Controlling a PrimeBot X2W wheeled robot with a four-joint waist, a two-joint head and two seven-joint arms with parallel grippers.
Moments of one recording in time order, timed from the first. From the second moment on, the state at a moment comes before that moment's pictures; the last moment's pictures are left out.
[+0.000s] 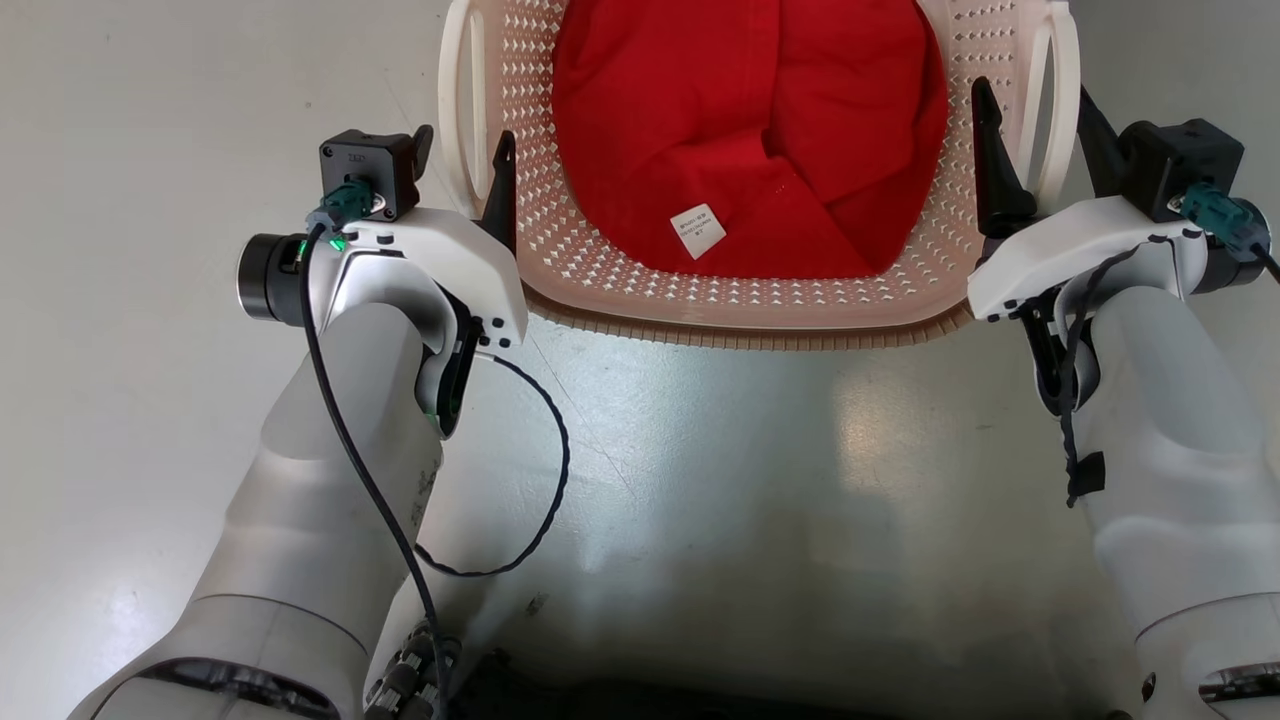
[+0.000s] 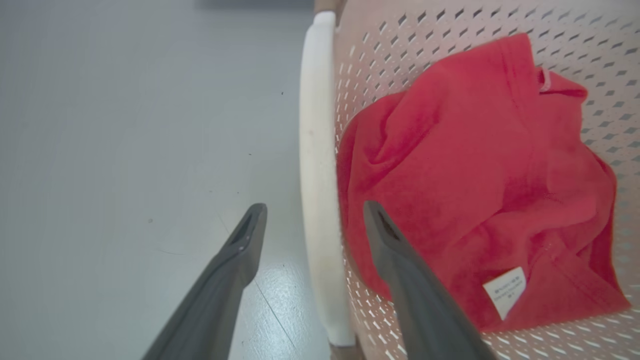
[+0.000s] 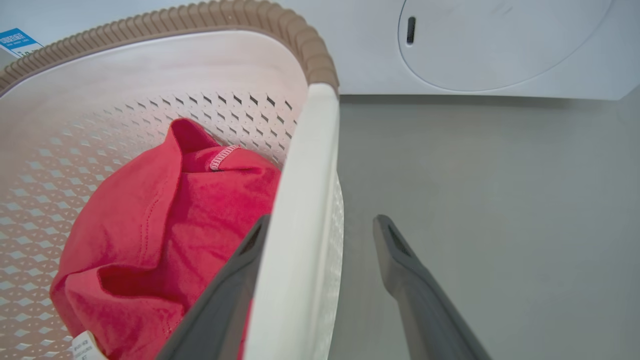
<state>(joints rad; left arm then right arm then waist) -0.96 0.01 -0.28 1.03 -0.32 0.01 -0.26 -0.87 -0.08 -0.06 0.86 0.02 0.13 -0.27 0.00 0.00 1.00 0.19</state>
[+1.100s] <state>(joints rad) -0.88 0.01 -0.39 1.02 -0.45 0.00 -0.26 -0.87 -0.08 -0.07 1.04 0.02 0.12 -0.26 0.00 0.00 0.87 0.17</state>
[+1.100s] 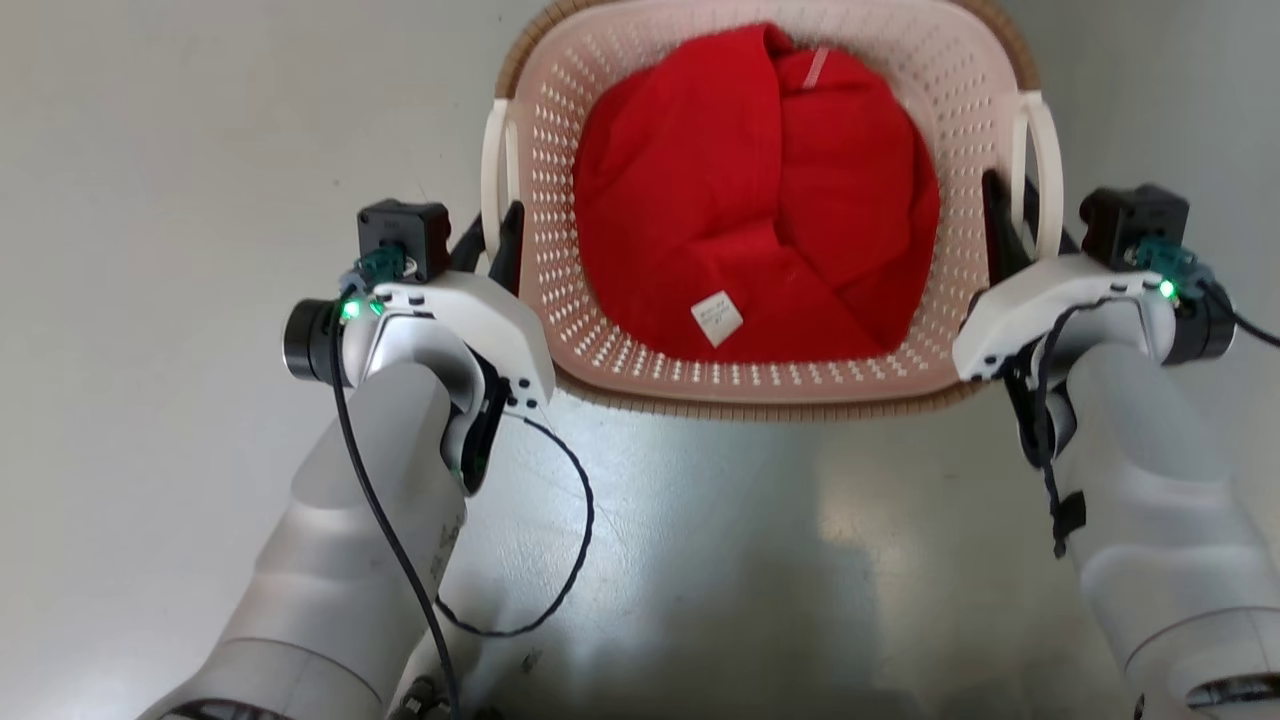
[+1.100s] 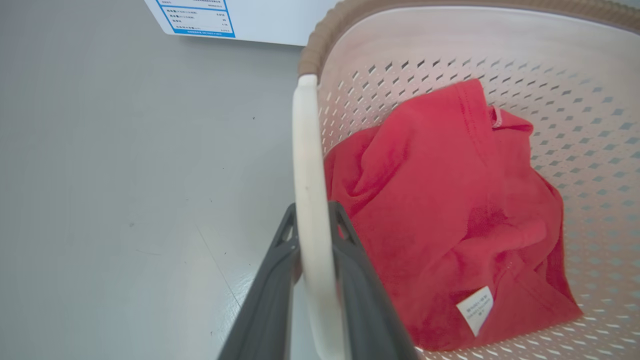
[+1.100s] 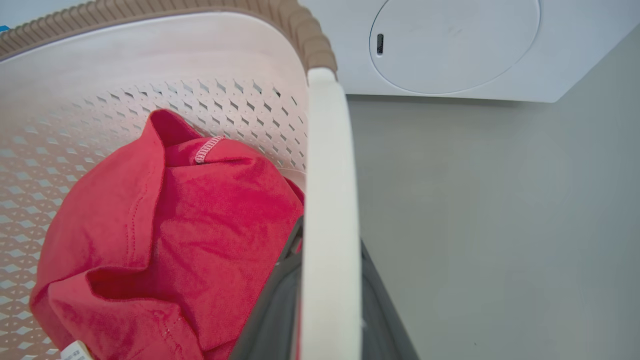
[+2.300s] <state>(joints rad) -0.45 0.01 -0.48 1.11 -0.56 0.01 -0.25 -0.50 -0.06 0.34 1.23 0.42 0.12 -0.22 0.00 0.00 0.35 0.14</state>
